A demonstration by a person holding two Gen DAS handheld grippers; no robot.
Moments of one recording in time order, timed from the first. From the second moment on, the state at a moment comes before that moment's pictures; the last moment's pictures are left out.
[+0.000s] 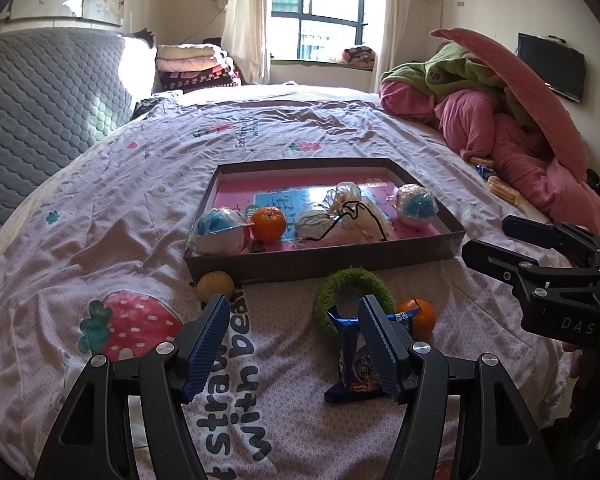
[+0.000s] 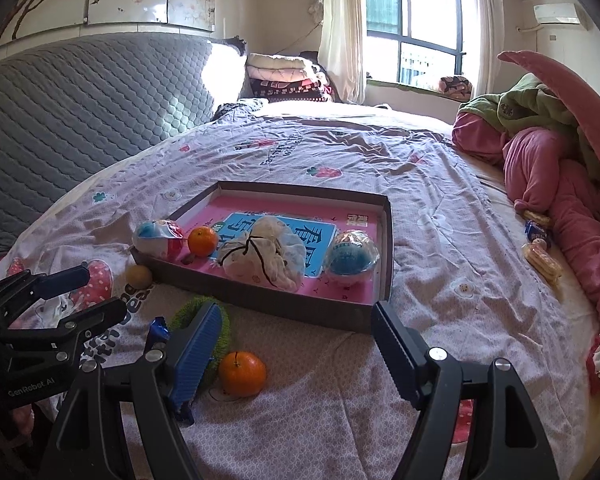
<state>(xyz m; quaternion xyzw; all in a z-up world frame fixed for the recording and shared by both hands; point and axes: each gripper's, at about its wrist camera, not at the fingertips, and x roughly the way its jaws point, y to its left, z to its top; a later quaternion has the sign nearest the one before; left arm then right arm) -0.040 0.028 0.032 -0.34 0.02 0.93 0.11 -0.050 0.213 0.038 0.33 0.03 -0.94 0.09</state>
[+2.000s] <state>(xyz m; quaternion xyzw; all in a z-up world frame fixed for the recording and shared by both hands) -0.029 0.047 0.004 -0.39 0.03 0.90 0.18 -0.039 0.191 -0.013 0.41 0.10 -0.90 0.14</state>
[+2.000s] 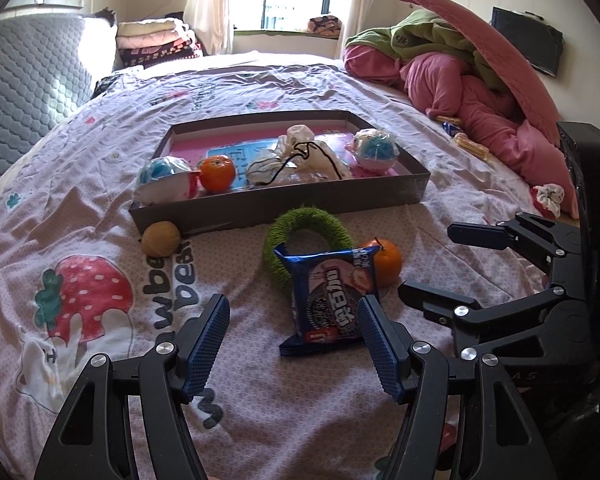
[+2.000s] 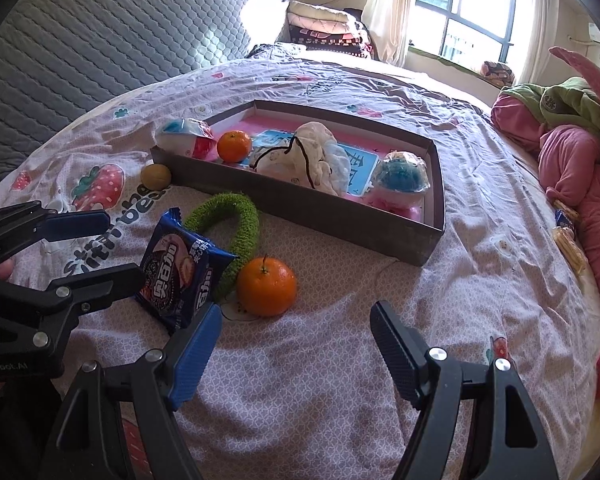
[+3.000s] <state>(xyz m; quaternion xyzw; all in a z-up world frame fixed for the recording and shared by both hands) -0.053 0.078 -0.008 -0.44 0.01 0.88 0.17 -0.049 0.184 -0.034 0.40 0.14 -0.89 0.15</state>
